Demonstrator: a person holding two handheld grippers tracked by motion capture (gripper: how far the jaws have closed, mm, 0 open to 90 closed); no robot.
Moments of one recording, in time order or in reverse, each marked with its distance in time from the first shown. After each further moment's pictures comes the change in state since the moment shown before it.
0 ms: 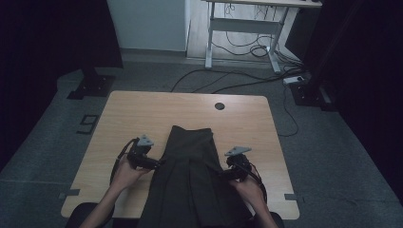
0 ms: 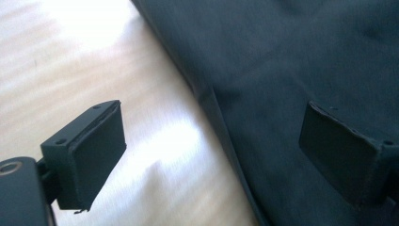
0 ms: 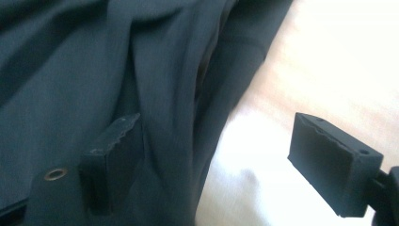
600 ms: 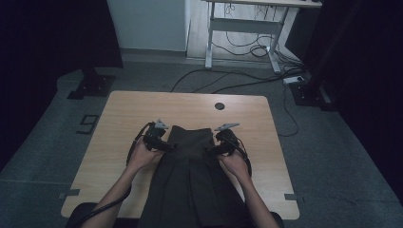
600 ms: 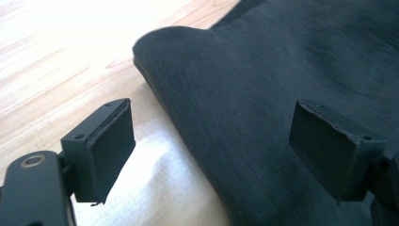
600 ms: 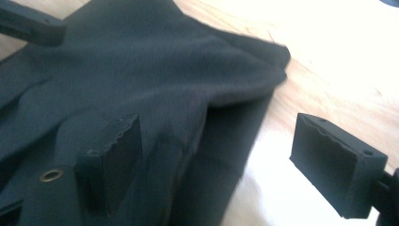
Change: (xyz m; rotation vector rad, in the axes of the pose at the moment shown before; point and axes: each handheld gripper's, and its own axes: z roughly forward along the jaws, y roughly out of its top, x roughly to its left) left arm 0.017 0.053 0.051 0.029 0.016 0.025; right arm -0.025 0.072 0.046 -0.023 0.009 0.062
